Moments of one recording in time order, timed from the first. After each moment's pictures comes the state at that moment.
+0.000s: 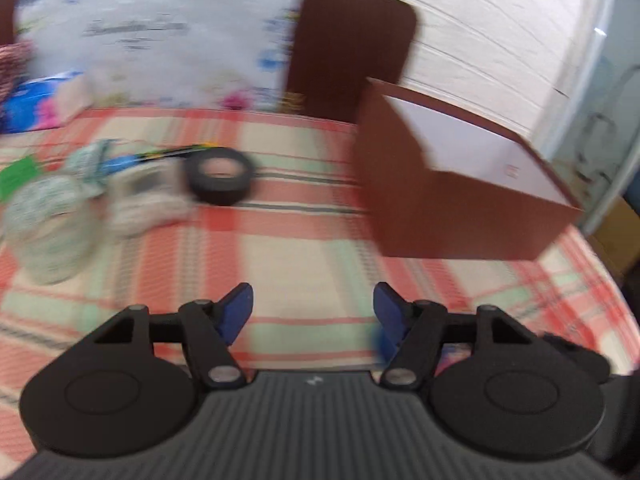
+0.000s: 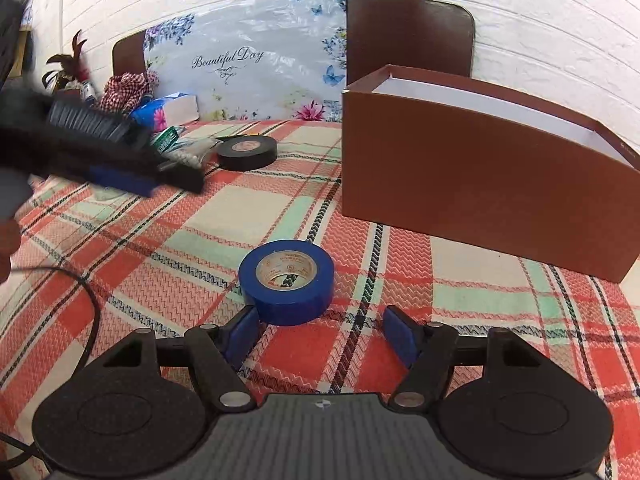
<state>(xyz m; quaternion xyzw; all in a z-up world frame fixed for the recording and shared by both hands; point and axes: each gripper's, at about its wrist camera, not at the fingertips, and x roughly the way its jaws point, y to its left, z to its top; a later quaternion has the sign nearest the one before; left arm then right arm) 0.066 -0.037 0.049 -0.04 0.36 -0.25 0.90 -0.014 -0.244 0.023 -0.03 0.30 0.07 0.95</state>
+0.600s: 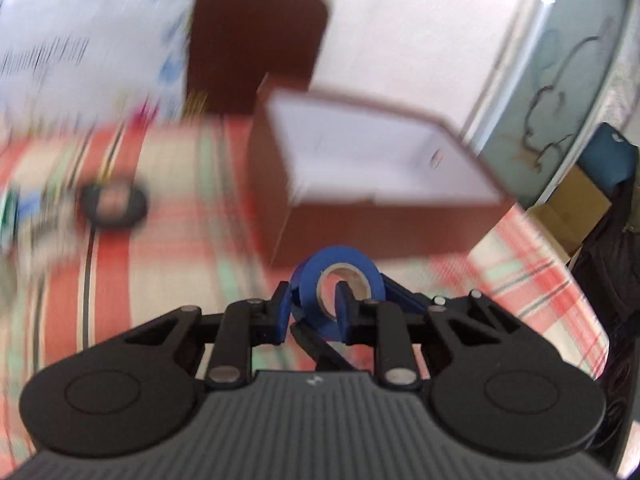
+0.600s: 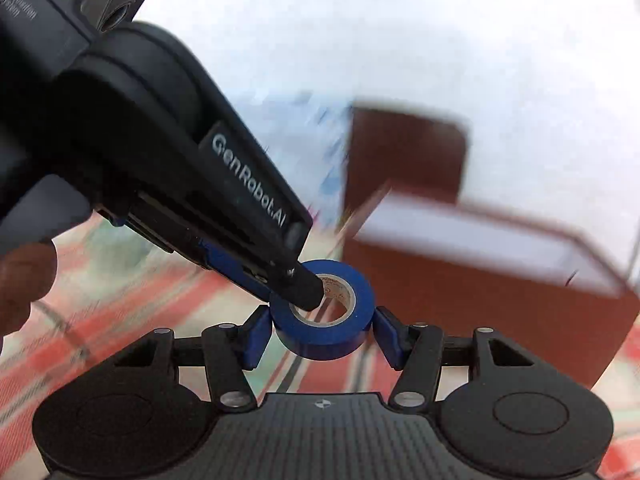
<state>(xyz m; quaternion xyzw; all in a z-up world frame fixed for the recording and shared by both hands) 0.062 -0.099 0.096 -0.01 0.34 -0.31 0.89 -0.018 -0.239 0.060 -0.06 0.13 0.04 0.99</state>
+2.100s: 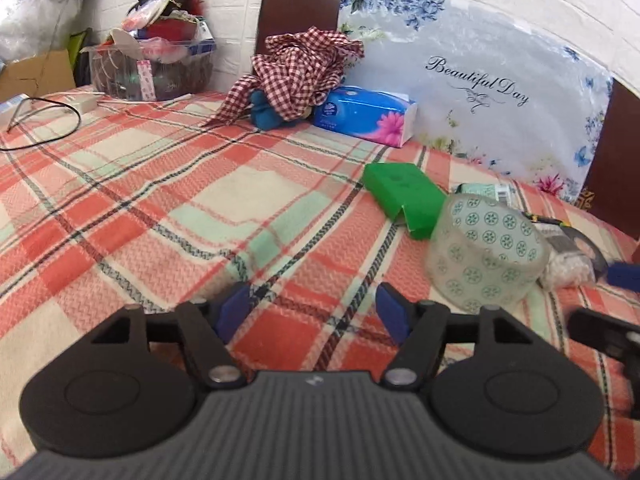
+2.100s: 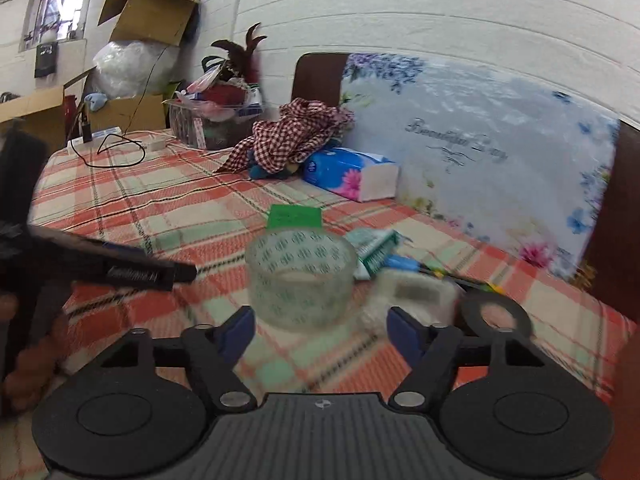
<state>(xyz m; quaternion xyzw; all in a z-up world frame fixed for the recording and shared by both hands) 0.077 0.192 -0.002 -0.11 0.27 0.10 0.95 0.096 -0.047 0.056 -0.13 0.21 0.29 0.92</state>
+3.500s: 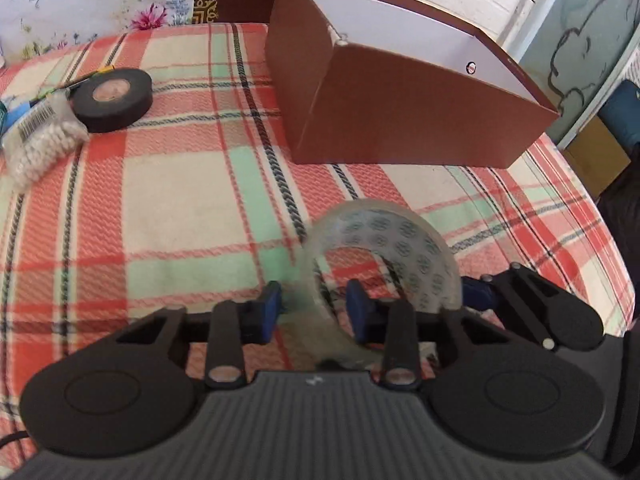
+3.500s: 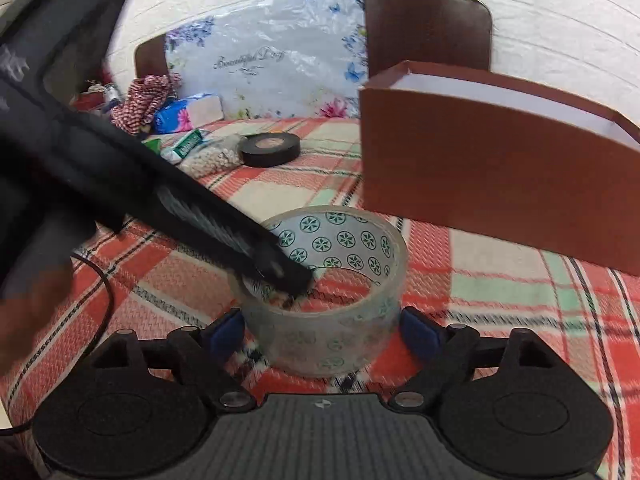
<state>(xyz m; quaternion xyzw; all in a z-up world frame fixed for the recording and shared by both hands) 0.063 -0.096 0.018 0.02 0.45 -0.28 0.84 -0.024 -0.259 0.024 -0.02 0.30 0.12 0.95</state>
